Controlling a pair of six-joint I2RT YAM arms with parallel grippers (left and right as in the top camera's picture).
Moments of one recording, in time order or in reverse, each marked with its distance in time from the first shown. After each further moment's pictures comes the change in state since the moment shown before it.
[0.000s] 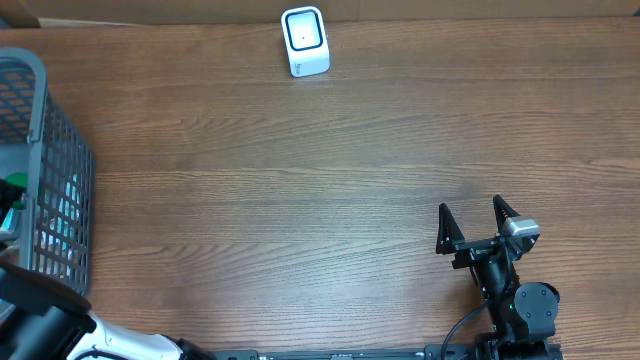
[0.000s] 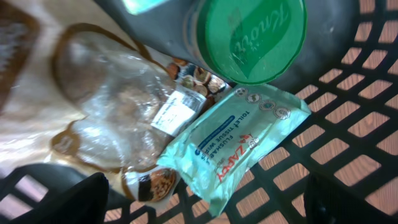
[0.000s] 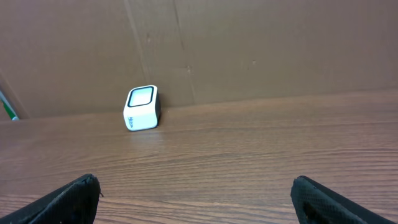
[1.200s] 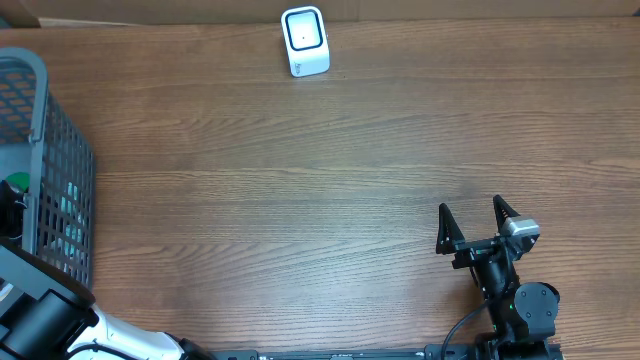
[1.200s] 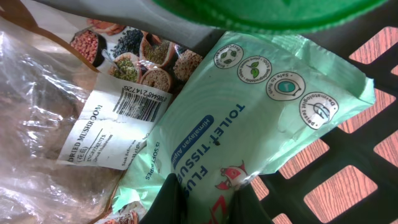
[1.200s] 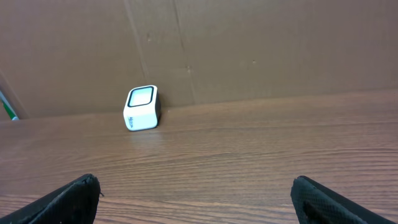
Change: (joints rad) left arm -0.085 0.022 -0.279 0.189 0.009 0.076; right arm 0.000 0.000 0.000 0.000 0.000 0.000
